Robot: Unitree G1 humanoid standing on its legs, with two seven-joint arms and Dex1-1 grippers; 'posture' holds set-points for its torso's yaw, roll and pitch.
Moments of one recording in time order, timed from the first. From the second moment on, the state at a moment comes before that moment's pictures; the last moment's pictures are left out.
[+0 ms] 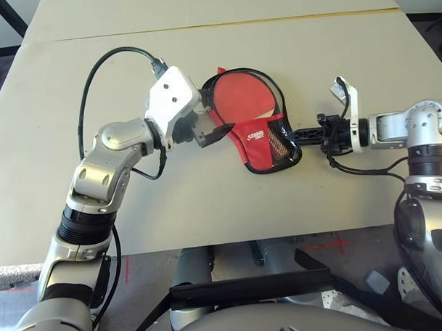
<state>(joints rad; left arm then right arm) -0.53 0.55 -0.12 -0.30 -0.28 0.59 -0.75 -0.76 -0.58 -0.22 0.34 0.77 1.60 0.62</state>
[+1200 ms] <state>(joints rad) -0.53 0.54 -0.12 -0.29 -0.28 0.57 -0.75 -0.42 -0.99 -0.13 0.06 1.70 1.52 0.18</state>
